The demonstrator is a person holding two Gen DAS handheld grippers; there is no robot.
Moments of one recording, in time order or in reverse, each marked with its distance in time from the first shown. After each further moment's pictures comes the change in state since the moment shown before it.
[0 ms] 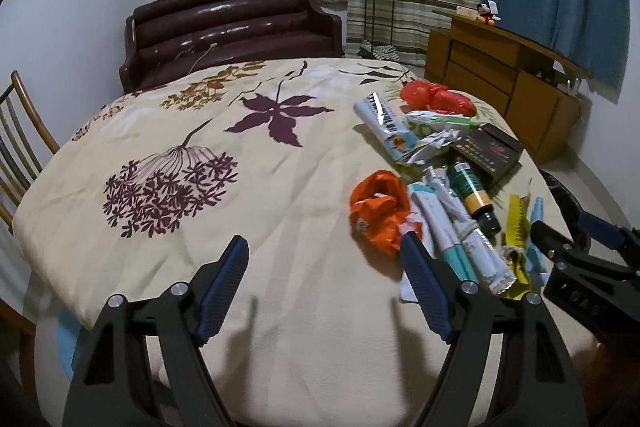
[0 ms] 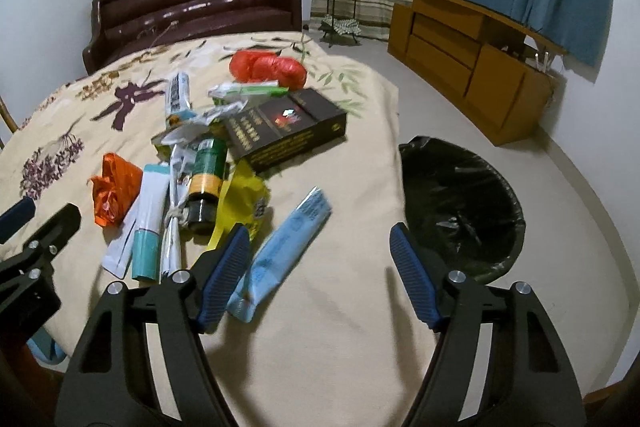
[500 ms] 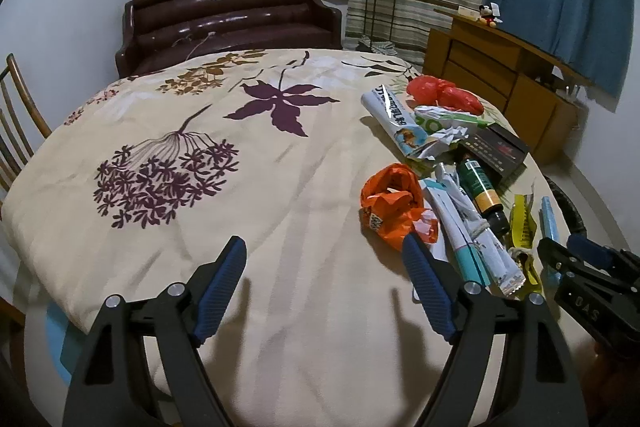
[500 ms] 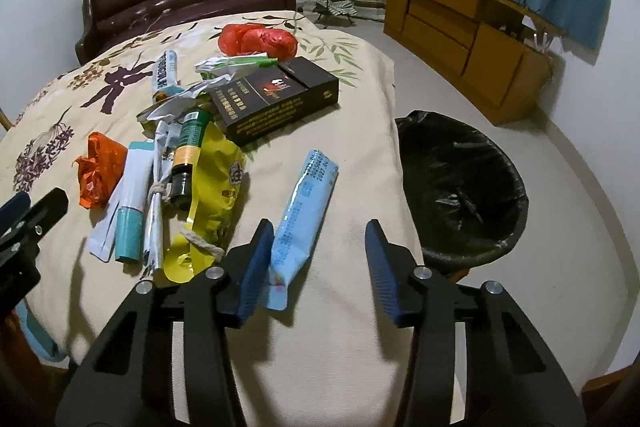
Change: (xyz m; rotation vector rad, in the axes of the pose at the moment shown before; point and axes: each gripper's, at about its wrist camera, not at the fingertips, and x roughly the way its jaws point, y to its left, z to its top) left arm 0.009 0.012 -0.002 -0.035 0.024 -0.042; right arm 0.009 -0.007 -0.008 0.025 0.055 -0.003
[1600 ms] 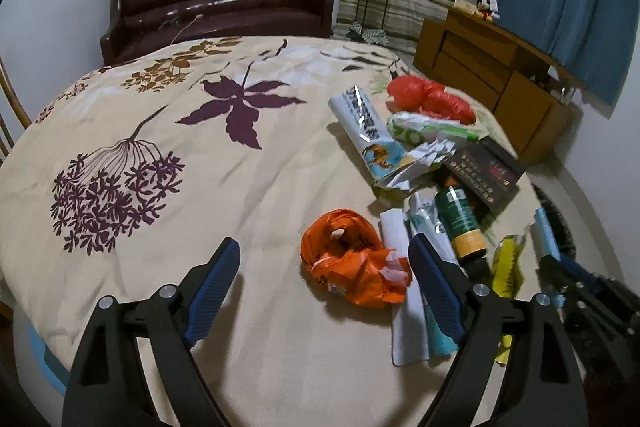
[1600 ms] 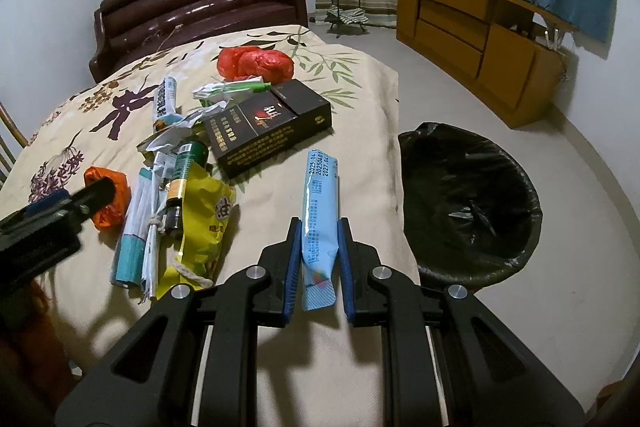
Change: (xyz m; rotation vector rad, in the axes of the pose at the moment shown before) left arm 0.034 -0.027 0.028 -0.023 0.067 -0.045; right arm 0.003 -0.022 0.013 0.031 -0.031 0.091
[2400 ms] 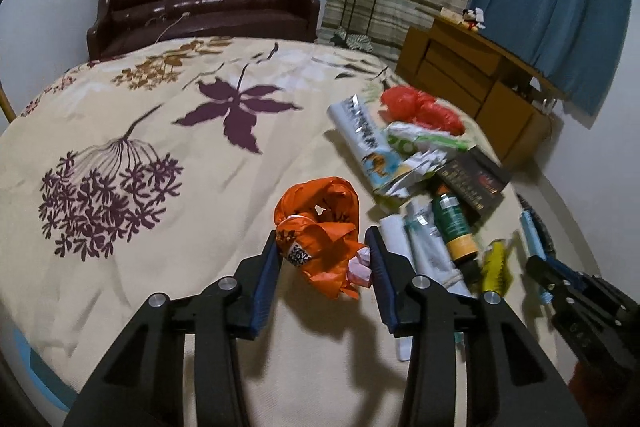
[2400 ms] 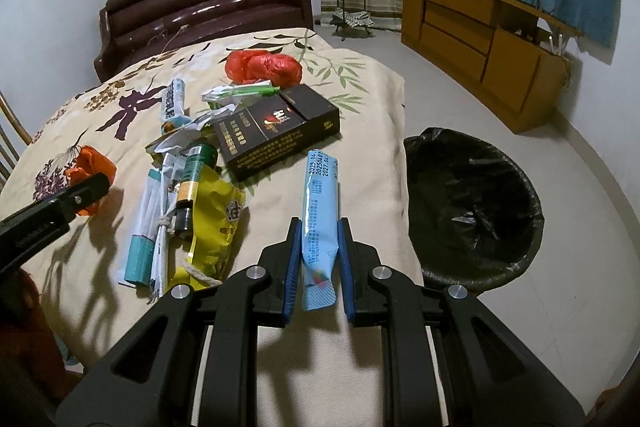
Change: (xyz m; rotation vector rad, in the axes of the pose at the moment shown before) left arm -0.016 0.015 0.002 -0.022 -0.032 -0.101; right arm -0.005 0.005 0.002 -0.016 -0.012 0.007
